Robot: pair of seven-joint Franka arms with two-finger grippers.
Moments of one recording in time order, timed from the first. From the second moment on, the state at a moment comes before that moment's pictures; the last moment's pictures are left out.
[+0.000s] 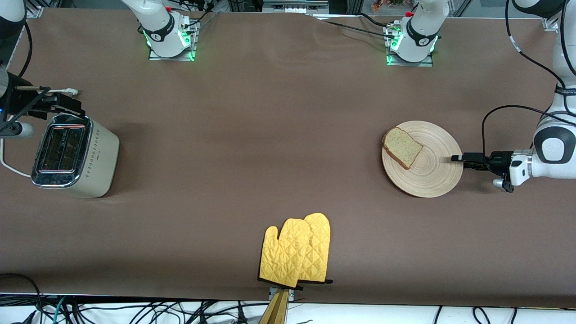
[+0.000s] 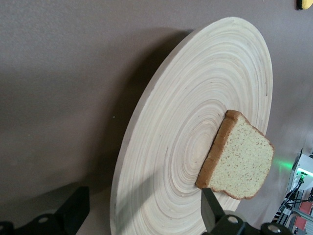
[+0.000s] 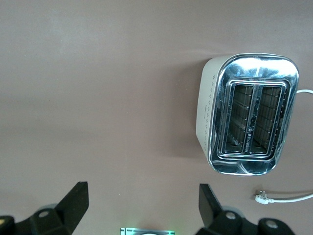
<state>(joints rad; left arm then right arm) 0.53 0.73 -0.13 -1.70 -0.47 1.80 0.78 -0.06 0.13 0.05 -1.49 0.00 1.48 -0.04</state>
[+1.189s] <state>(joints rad) 0.55 0.79 -0.07 -1.71 -0.56 1.70 1.00 -0.06 0.13 0.05 -1.49 0.00 1.48 -0.04</state>
